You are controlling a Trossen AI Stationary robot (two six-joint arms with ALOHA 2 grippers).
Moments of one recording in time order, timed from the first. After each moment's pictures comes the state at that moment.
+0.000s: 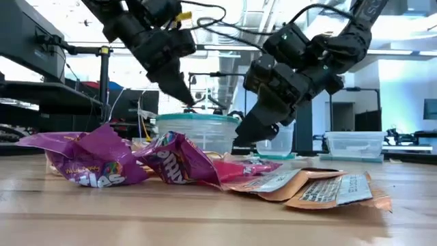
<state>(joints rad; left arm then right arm) 0.19 1.44 0.87 -0.08 0.13 0.09 -0.07 1.79 0.76 0.43 -0.26 0.18</state>
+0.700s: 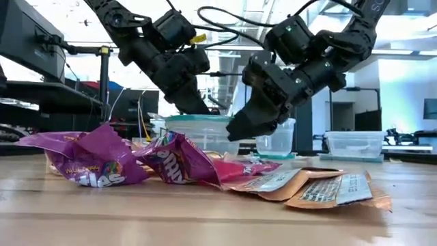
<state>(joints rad) 0.20 1.63 0.87 0.05 0.18 0.09 -0.04 1.83 0.76 0.53 -0.11 0.20</state>
